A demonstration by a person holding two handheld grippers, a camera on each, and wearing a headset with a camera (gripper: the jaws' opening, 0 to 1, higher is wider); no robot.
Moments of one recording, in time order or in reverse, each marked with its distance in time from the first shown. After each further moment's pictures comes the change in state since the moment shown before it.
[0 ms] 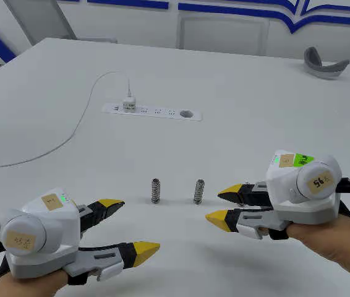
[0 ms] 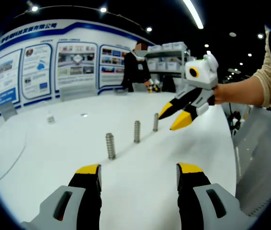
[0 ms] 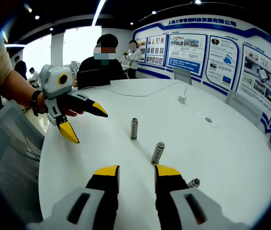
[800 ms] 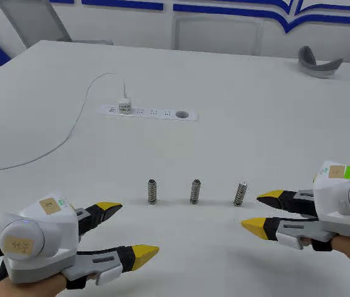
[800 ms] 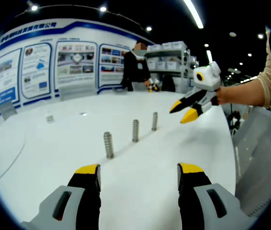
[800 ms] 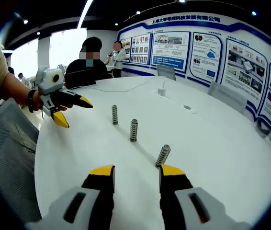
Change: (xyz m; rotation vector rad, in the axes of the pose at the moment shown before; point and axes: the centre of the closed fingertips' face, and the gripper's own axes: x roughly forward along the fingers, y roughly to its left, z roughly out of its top) left arm 0.001 -0.002 -0.002 -0.003 0.007 -0.004; right arm -0.045 -0.032 -0.038 0.069 0.003 -0.110
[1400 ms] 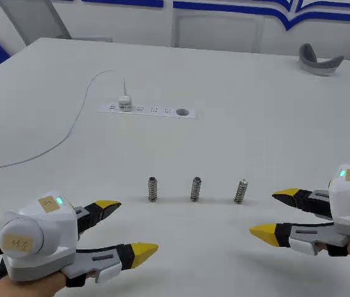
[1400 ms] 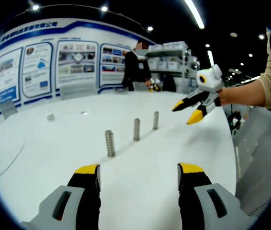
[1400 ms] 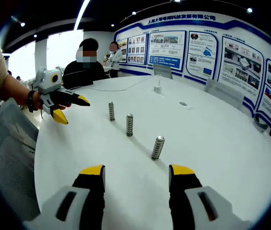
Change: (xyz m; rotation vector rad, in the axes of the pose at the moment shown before) left arm -0.001 0.002 -0.003 -0.008 0.000 0.006; right arm -0.009 -0.005 -0.012 0.028 -0.003 -0.014
